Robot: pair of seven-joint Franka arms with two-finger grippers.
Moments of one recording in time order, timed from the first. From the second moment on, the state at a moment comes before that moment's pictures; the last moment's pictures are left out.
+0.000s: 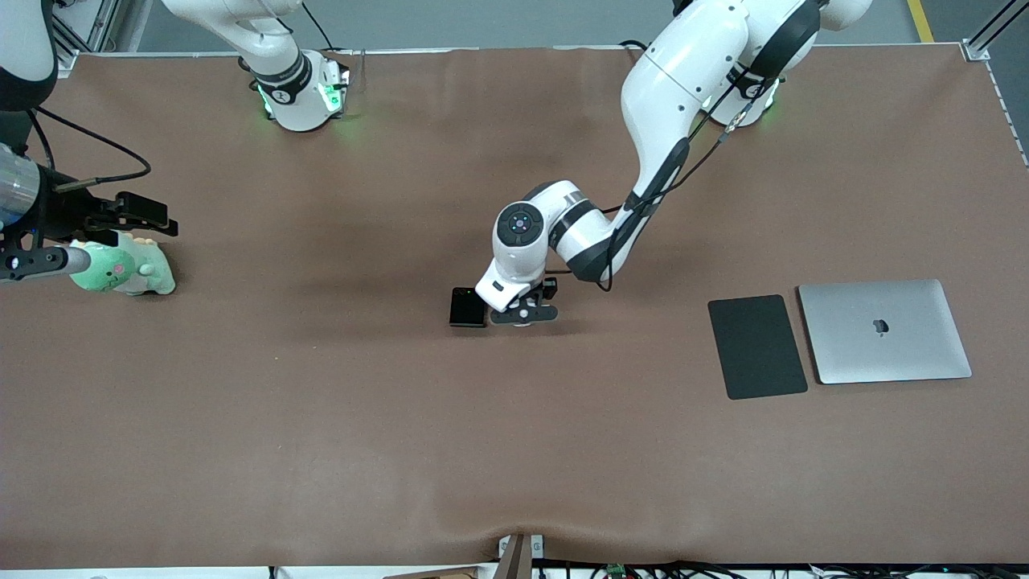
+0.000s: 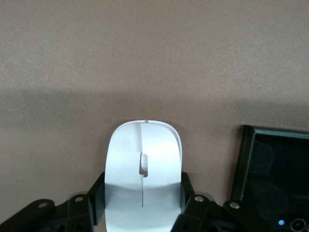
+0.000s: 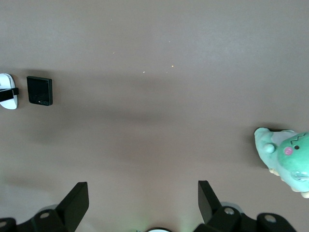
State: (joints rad) left arm -0.67 0.88 -0.18 -1.42 0.19 2.31 -0.96; right arm 0.07 0.10 -0.11 -1.57 0.13 1.49 -0.13
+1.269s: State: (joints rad) left arm -0.30 0.56 -0.17 -1.43 0.23 2.03 -0.65; right arm 0.41 0.28 -0.10 -1.57 0.19 1.72 0.32
